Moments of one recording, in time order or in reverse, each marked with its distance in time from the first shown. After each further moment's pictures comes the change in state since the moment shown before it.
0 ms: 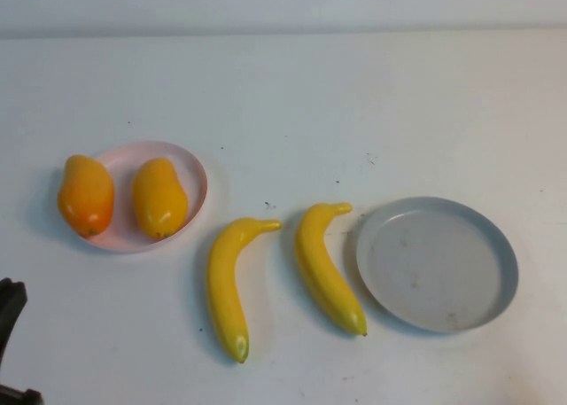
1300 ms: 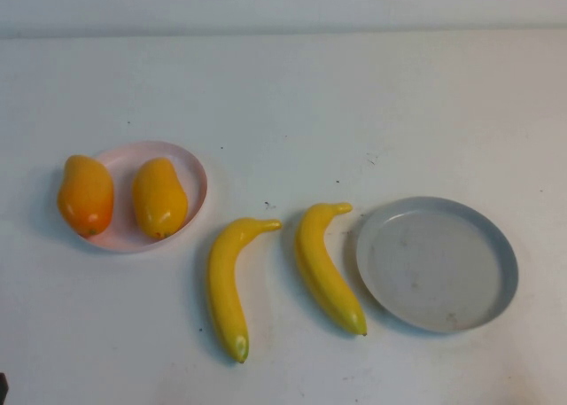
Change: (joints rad) right arm 0.000 0.000 0.000 0.000 0.000 0.000; left arm 0.322 -0.354 0.306 -0.413 0.088 0.370
